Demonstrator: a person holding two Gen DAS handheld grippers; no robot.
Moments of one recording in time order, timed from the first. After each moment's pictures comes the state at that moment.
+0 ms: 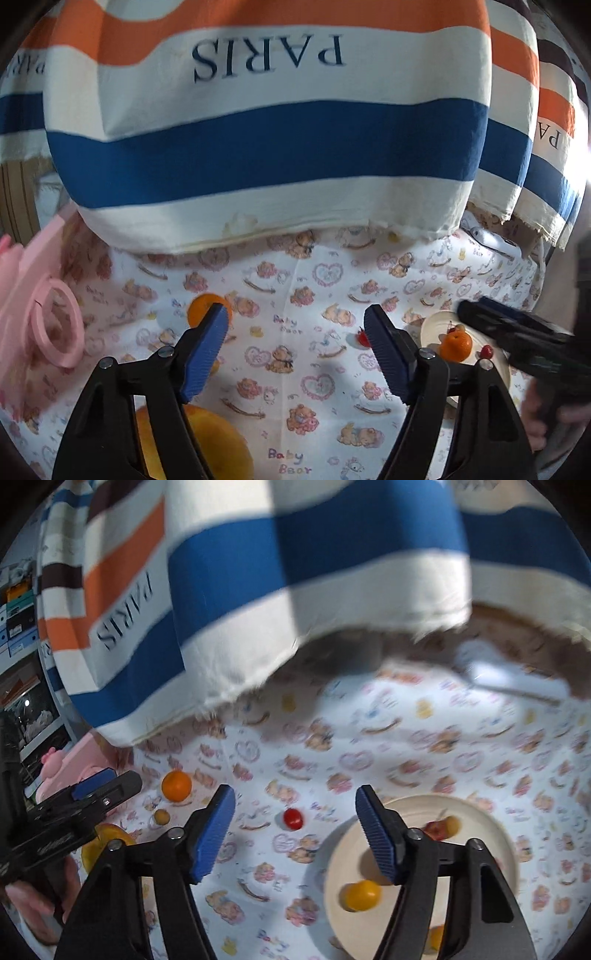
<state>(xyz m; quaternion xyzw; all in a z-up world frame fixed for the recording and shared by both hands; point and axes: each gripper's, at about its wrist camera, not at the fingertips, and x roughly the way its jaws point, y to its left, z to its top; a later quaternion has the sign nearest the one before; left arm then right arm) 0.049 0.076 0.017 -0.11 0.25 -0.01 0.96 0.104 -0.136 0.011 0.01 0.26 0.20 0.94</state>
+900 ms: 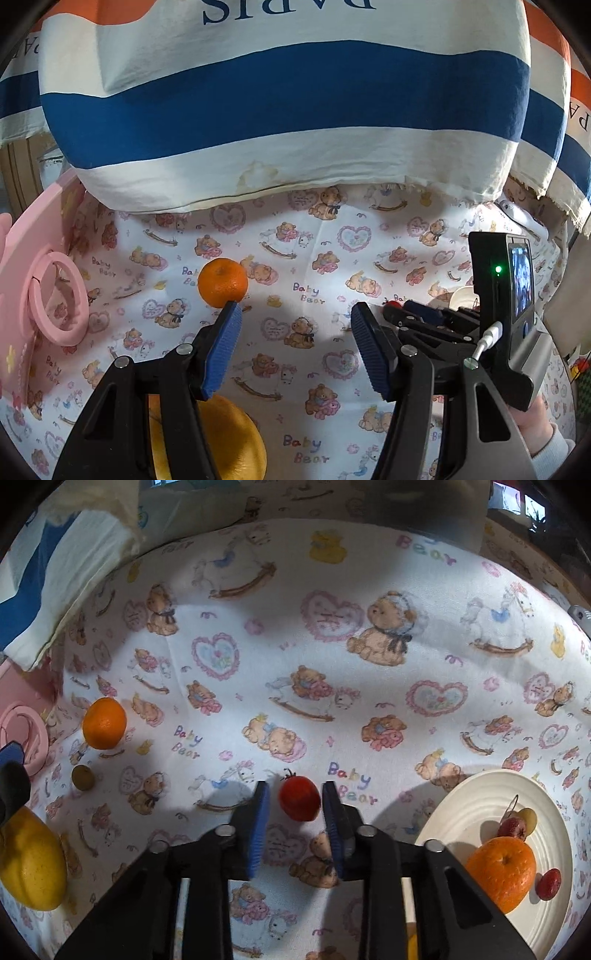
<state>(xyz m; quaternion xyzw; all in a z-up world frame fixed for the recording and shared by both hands) 0.067 0.079 -0.001 -0.10 0.31 0.03 0.95 0.178 -0.064 -0.070 -0.07 0.37 0.16 0.91</state>
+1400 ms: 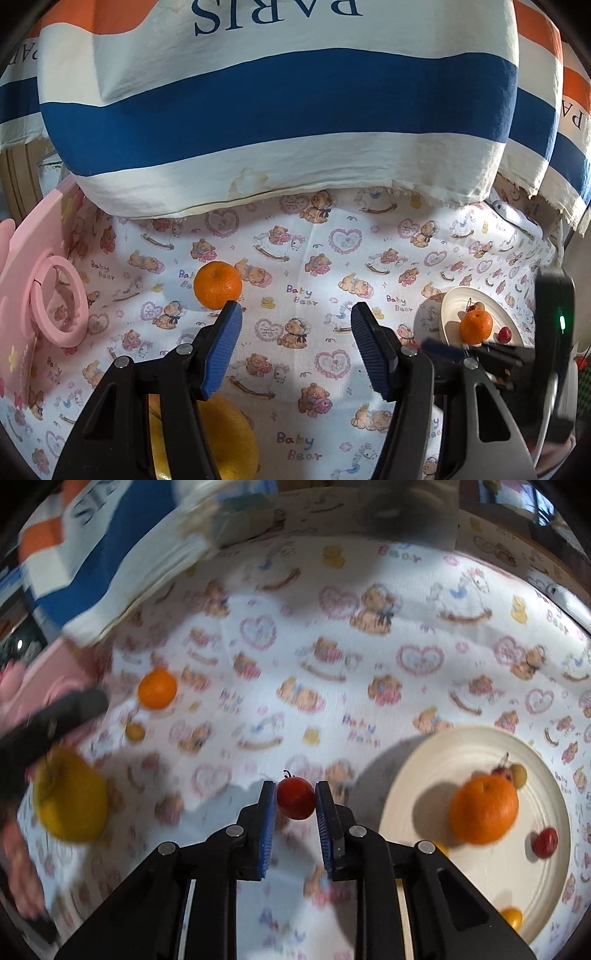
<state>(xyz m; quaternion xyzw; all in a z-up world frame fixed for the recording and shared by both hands) 0.063 0.074 0.003 -0.10 0.30 0.02 0.95 0.112 -0.091 -0.072 -0.08 0.38 0.22 0.90</state>
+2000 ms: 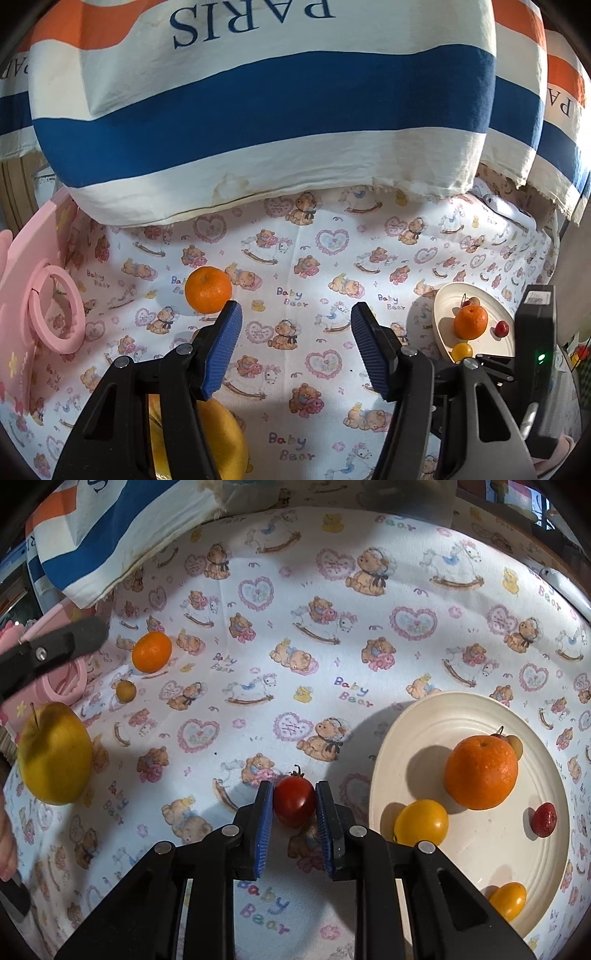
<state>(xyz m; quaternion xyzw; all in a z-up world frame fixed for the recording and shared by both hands) 0.059 0.062 0.004 -0.08 0.29 0.01 0.95 0.104 -0.095 -0.087 -0.10 0.38 0.20 0.90</state>
